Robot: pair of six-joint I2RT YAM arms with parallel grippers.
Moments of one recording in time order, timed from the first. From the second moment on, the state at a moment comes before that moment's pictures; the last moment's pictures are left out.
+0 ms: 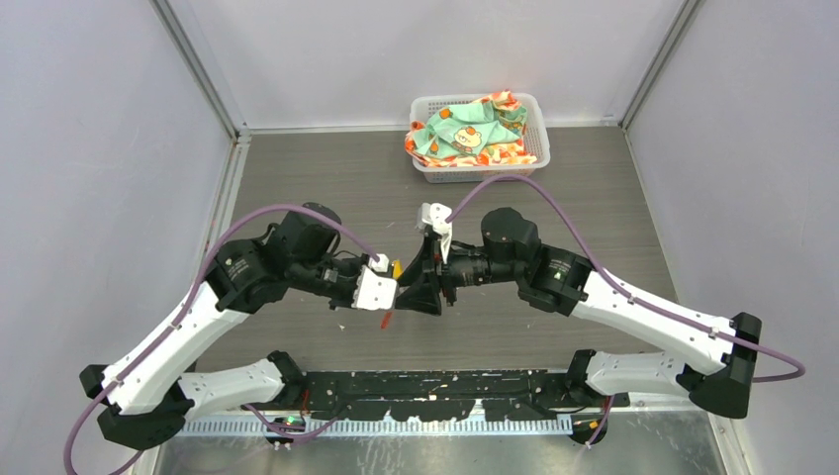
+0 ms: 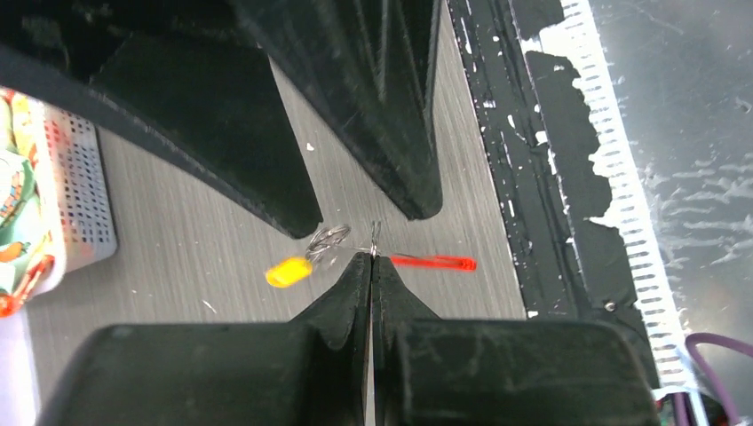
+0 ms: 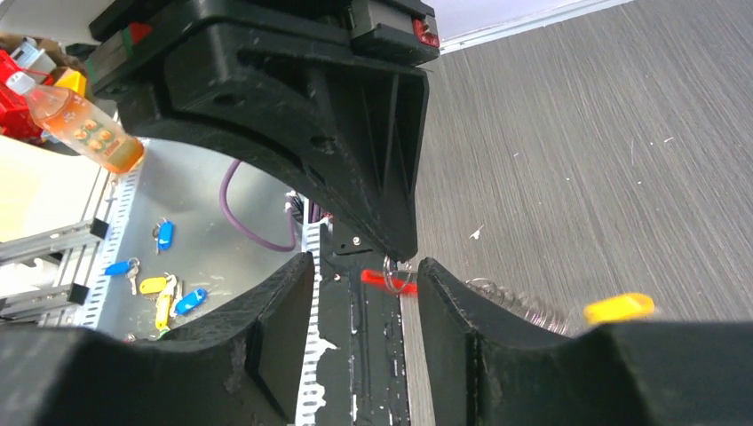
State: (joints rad) left arm -0.86 0.99 1.34 -1.10 0.56 0.81; right arm 1.04 1.11 1.07 -0.15 -0.51 0.18
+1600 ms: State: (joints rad) left arm -0.95 1.01 1.40 -1.09 0.45 0.72; right arm 1.21 0.99 0.91 -0.07 -0.13 -0.03
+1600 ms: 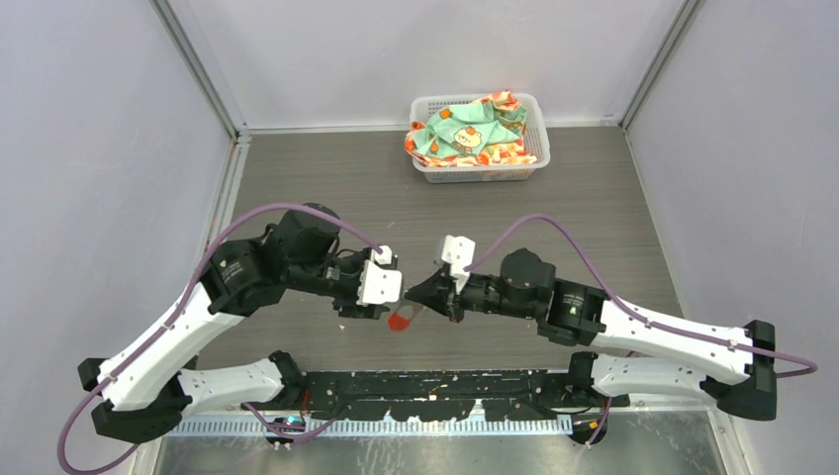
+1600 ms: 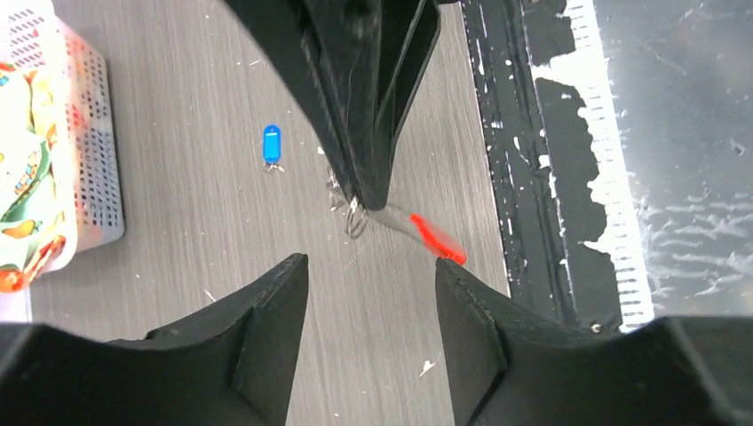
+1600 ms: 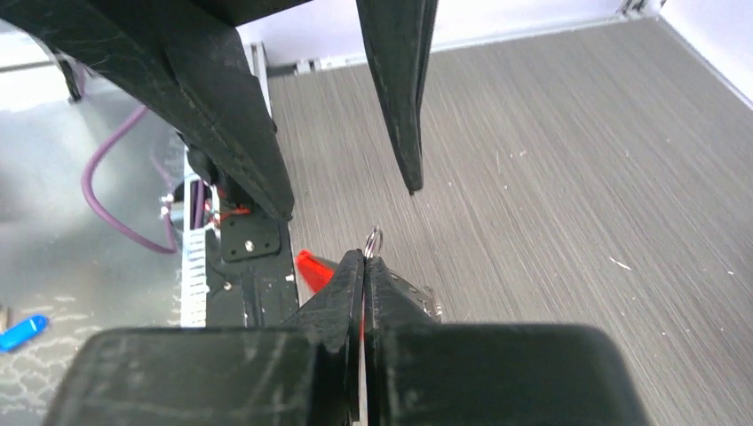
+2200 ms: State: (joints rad) left arm -0.91 0.91 1.37 -0.96 0.51 0.44; right arm 1.20 0.85 0.69 0.40 -0.20 0.14
